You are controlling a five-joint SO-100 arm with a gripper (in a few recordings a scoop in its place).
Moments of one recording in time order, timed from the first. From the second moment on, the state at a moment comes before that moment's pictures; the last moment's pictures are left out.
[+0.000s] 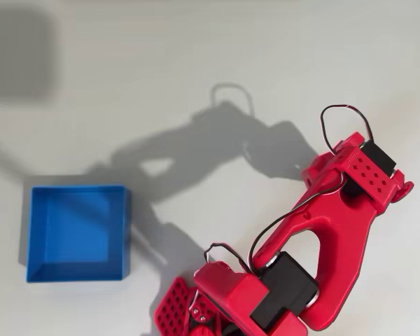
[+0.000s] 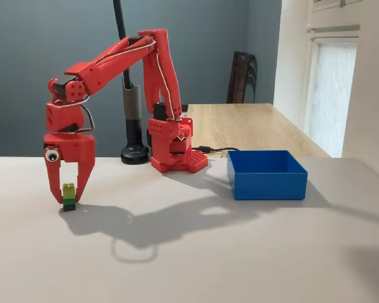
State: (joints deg) arm 47.5 83.9 104.9 53.8 23.9
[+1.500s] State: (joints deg) arm -36.7 106.7 100.7 83.0 20.3
